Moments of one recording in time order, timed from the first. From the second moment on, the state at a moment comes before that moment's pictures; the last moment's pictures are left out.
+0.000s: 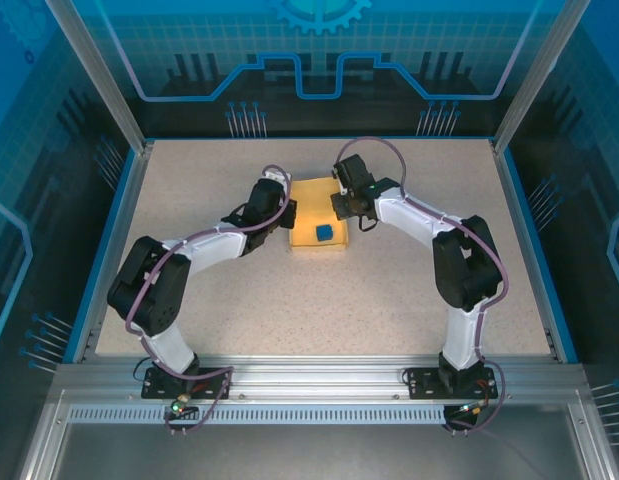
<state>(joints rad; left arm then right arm) -0.46 1.72 1.03 0.09 -0.16 -0.22 0.51 1.93 1.48 -0.51 0.17 0.18</state>
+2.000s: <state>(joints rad) -0.49 1.75 1.03 0.14 -0.28 -0.30 0.55 1.94 1.47 -0.45 0.28 0.18</state>
